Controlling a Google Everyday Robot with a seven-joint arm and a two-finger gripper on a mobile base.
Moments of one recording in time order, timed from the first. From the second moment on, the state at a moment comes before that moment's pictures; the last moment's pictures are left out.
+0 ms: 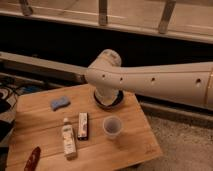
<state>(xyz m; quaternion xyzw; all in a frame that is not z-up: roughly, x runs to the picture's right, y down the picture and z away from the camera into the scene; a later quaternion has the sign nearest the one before) 0.010 0.068 0.672 -0.18 0.16 0.53 0.81</state>
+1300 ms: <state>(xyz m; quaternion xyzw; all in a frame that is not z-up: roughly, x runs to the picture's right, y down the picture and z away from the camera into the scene) -0.015 0.034 0.669 -0.16 0.18 0.54 0.81</state>
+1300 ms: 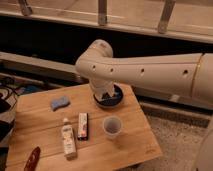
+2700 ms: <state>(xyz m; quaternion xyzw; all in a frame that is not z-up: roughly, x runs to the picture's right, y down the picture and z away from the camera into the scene) -0.028 0.016 0.696 -0.14 0.20 0.56 0.79</state>
